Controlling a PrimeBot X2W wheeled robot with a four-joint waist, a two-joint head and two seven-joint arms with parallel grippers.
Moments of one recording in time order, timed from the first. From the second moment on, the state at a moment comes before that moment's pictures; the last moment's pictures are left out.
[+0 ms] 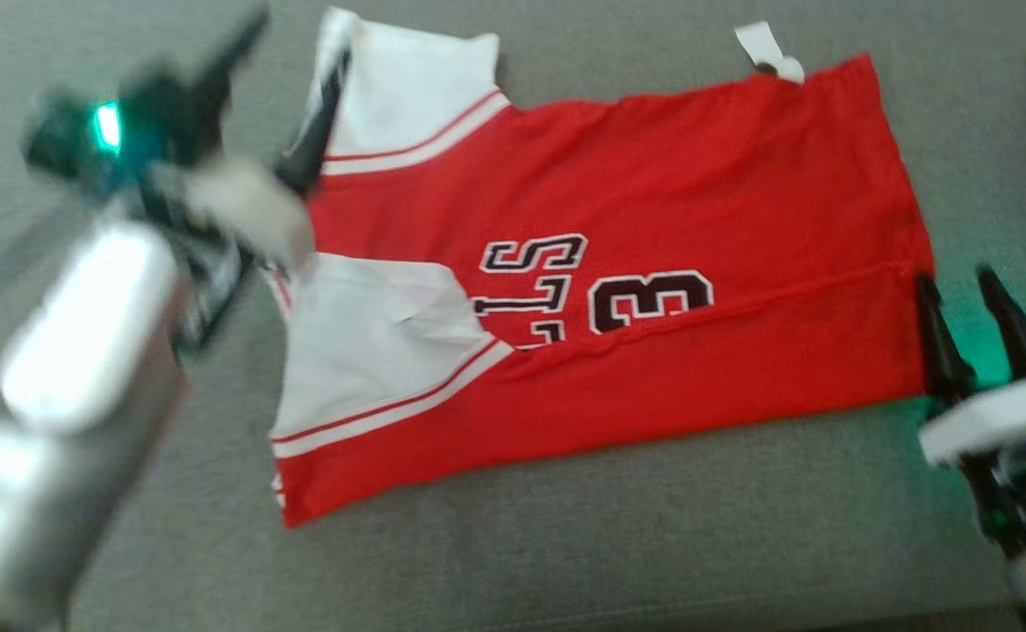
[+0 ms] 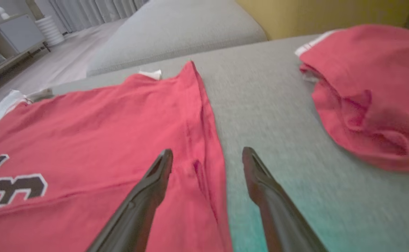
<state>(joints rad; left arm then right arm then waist) -0.76 0.40 -0.60 0.28 -0.45 0.01 0.09 -0.22 -0.40 0.18 0.43 0.57 0.12 -0.19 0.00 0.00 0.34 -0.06</state>
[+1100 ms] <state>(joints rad) -1.17 0.55 -0.71 0.89 -0.51 -0.13 0.45 -0.31 -0.30 0.19 0.36 0.49 0.12 -0.18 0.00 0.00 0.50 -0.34</state>
